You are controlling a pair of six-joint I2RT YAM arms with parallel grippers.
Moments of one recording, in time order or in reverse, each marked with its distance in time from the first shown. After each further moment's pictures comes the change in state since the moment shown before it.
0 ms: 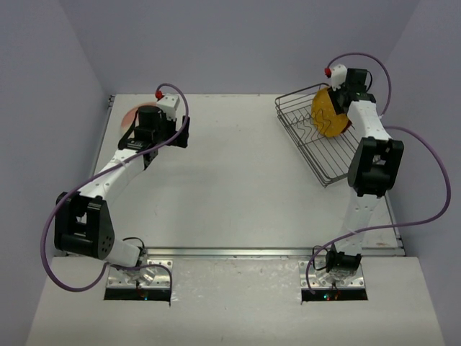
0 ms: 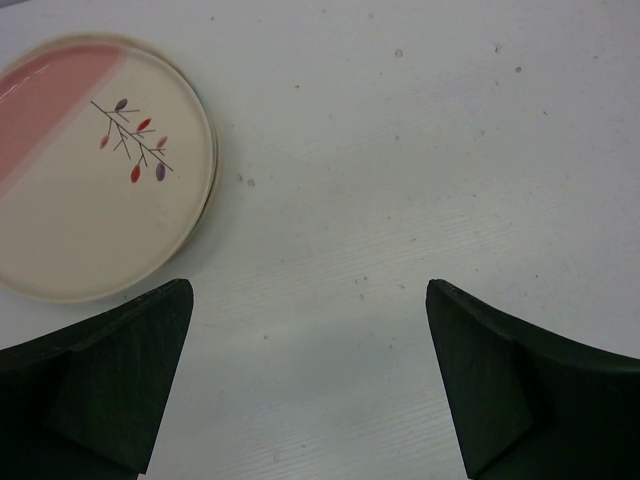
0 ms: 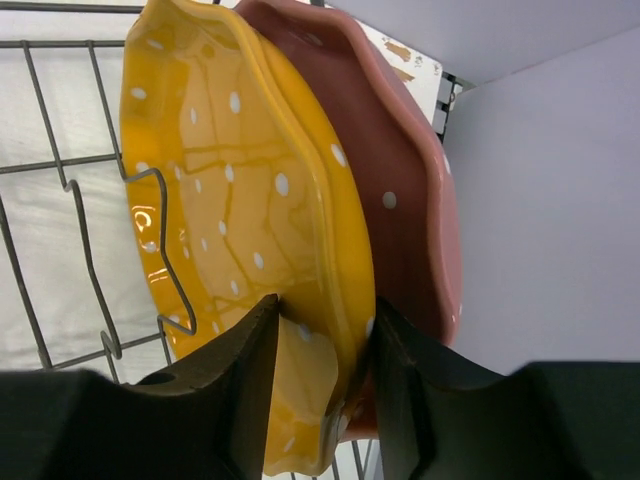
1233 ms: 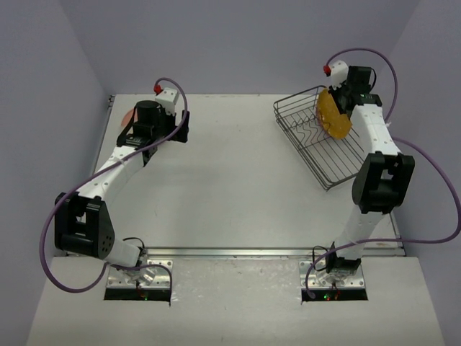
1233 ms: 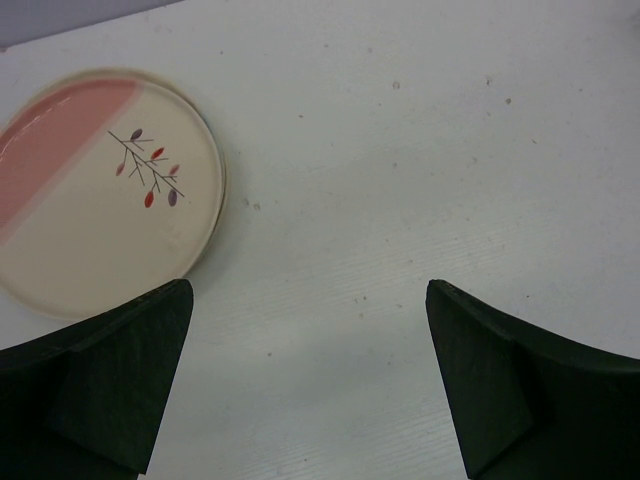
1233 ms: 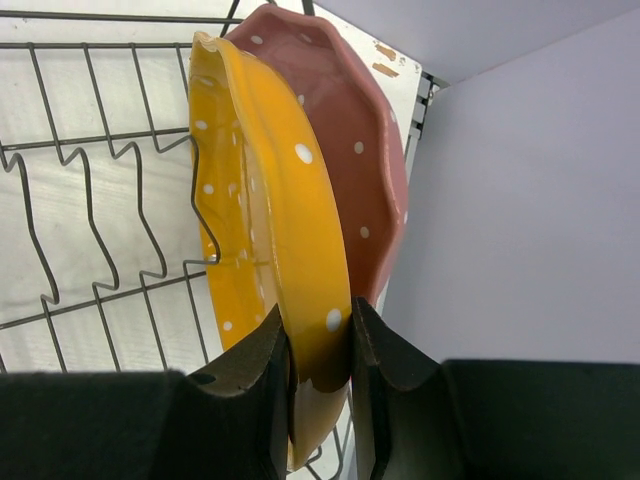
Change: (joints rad) left arm 0.000 0.005 0.055 -0.017 0.000 -0.003; right arm 0.050 -0.249 -0.161 -0.043 0.025 -0.013
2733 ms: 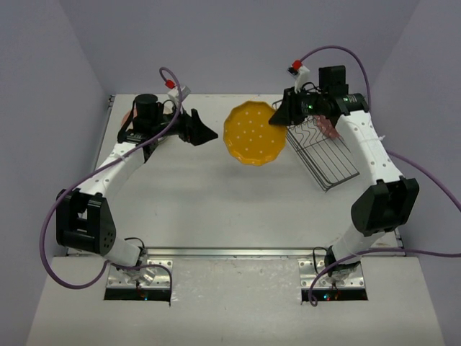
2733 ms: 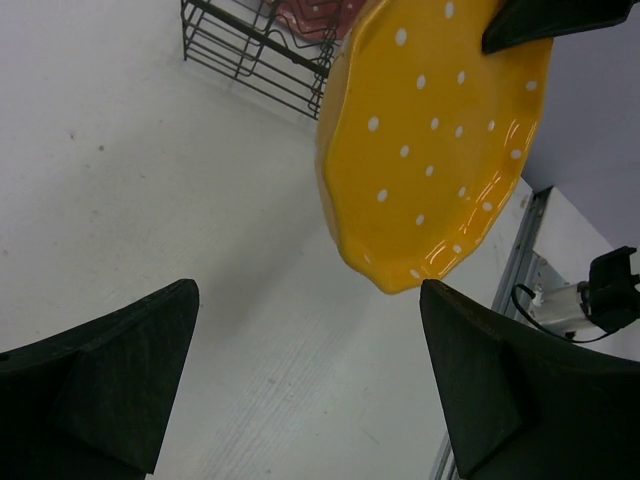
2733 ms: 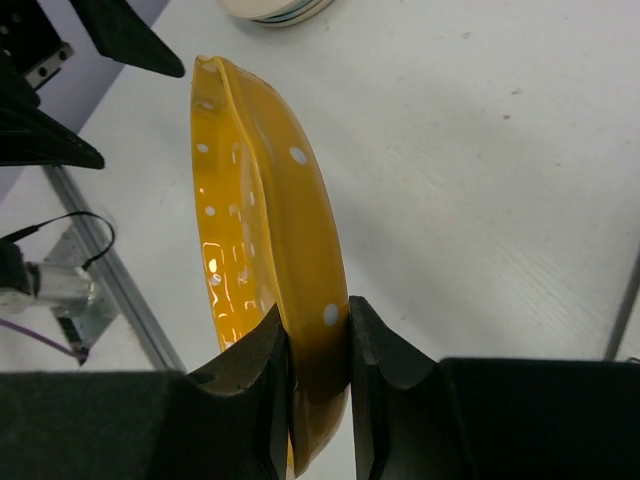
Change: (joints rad) left arm -0.004 0.028 0.049 0.103 0.799 -0.275; right arm 0.249 -0.224 -0.018 -0.274 -0.832 0.522
